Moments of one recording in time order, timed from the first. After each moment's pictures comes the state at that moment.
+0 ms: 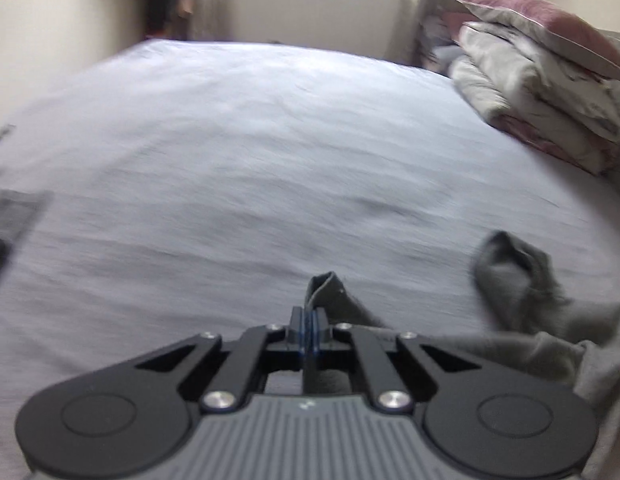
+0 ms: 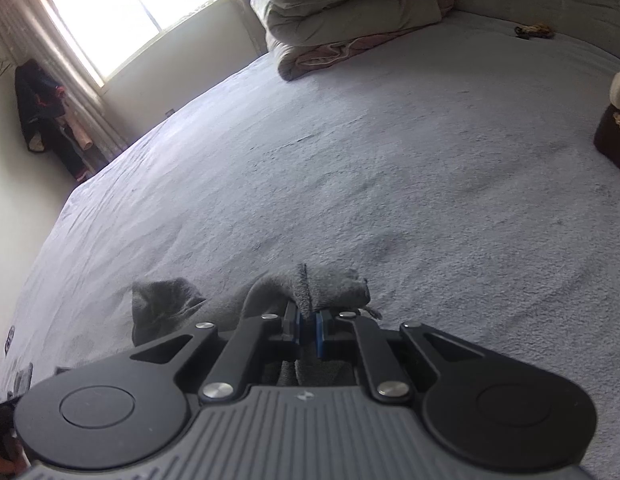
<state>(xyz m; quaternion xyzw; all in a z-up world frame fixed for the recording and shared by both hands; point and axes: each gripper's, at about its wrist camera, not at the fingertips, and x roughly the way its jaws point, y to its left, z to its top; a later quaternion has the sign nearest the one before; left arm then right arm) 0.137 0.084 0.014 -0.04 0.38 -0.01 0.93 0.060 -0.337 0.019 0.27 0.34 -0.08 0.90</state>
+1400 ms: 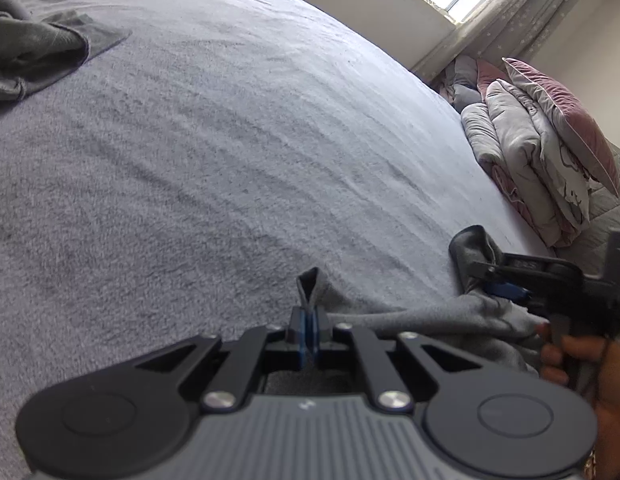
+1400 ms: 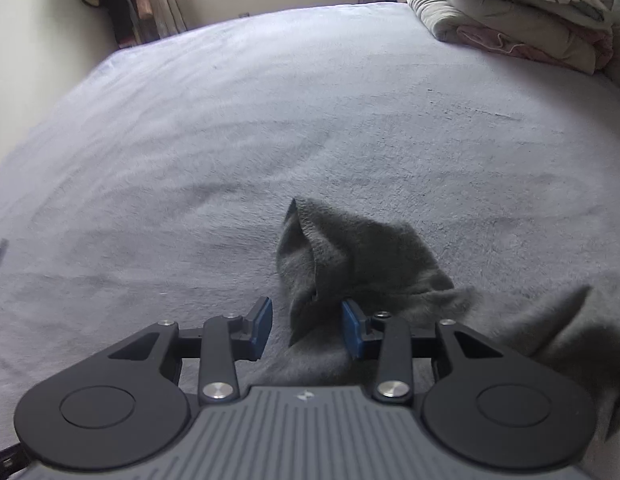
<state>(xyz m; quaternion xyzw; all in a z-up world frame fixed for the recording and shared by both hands) 0.058 0.164 -0.024 -0.26 0.41 -0.06 0.87 0.185 -0.140 0.002 0.07 0.42 -0.02 0.90</state>
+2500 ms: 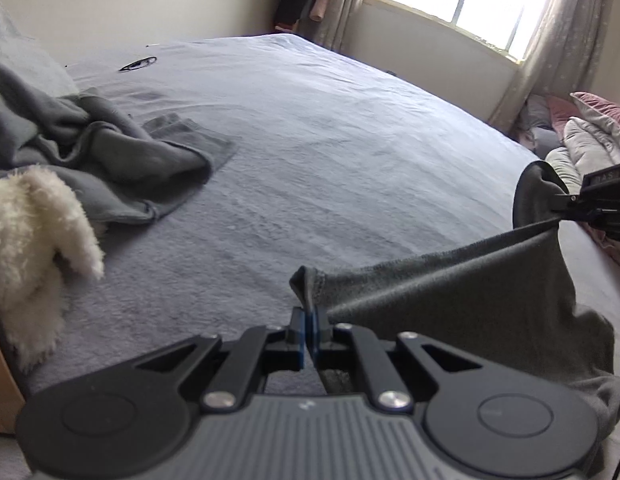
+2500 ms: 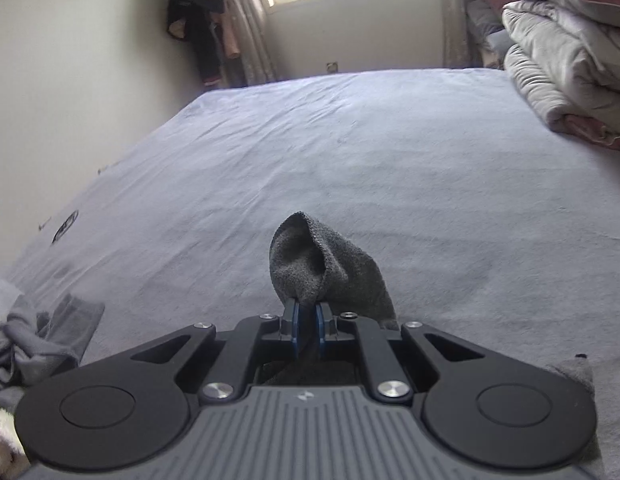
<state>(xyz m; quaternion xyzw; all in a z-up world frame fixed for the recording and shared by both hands) 0.061 0.224 0.006 -0.17 0.36 0.10 0.91 0.245 -0.040 0.083 0.08 0.35 0.10 0.93</state>
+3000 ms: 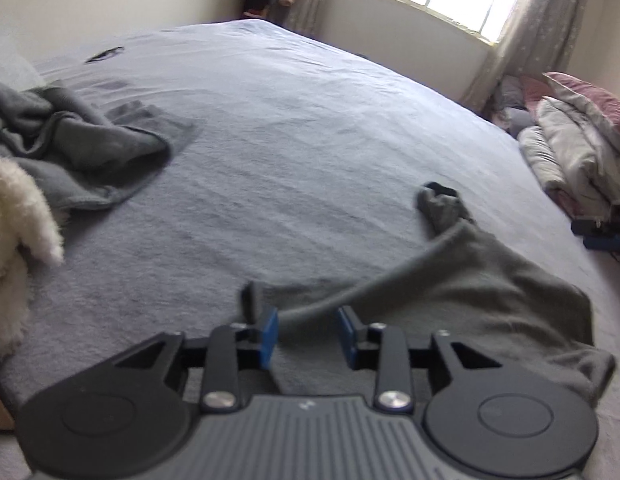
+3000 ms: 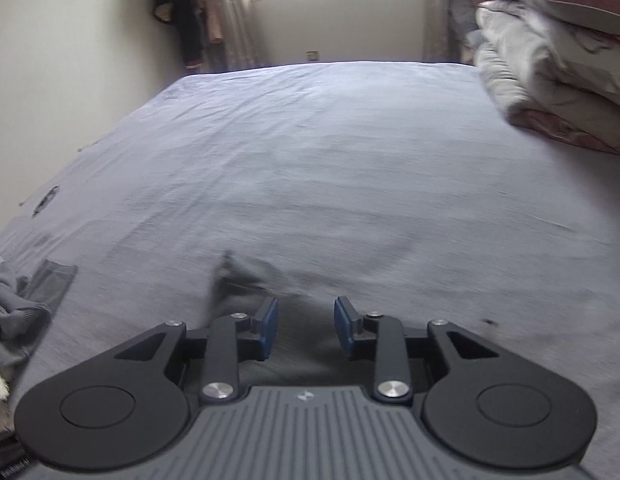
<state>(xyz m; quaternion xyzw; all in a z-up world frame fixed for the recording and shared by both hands) 0.061 0.200 0.004 -0.17 0.37 0.04 0.91 0.191 -0.112 0.090 0.06 0.37 0.06 0.93</state>
